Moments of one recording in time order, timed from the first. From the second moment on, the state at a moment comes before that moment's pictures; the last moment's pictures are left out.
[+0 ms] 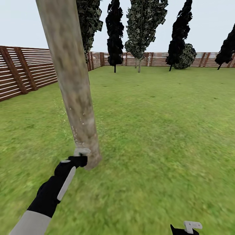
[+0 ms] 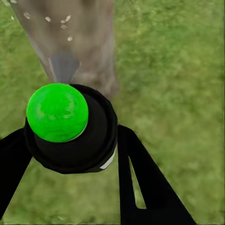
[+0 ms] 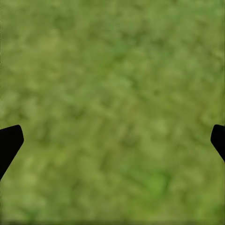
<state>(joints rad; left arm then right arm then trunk) -0.55 0.06 -0.18 -1.29 0.22 0.73 0.20 -0.40 -0.16 -0.64 -0.11 0.48 -0.35 0.17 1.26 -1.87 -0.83</state>
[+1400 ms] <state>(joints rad) -0.67 0.07 -0.09 -1.05 0.21 0.53 0.09 -0.40 -0.16 -0.64 -0.11 0.48 -0.35 0.18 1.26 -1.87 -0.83</state>
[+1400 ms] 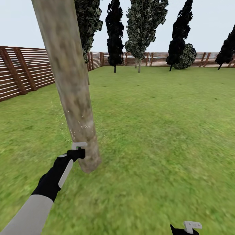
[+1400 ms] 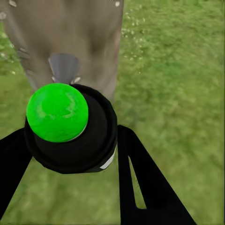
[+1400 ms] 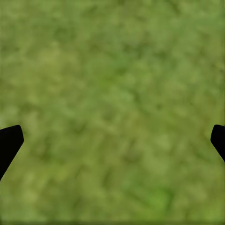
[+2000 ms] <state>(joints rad) -0.69 0.11 -0.03 -1.29 0.20 0.72 0.09 -0.40 -0.16 -0.64 -0.11 0.48 -0.35 0.18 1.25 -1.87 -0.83</state>
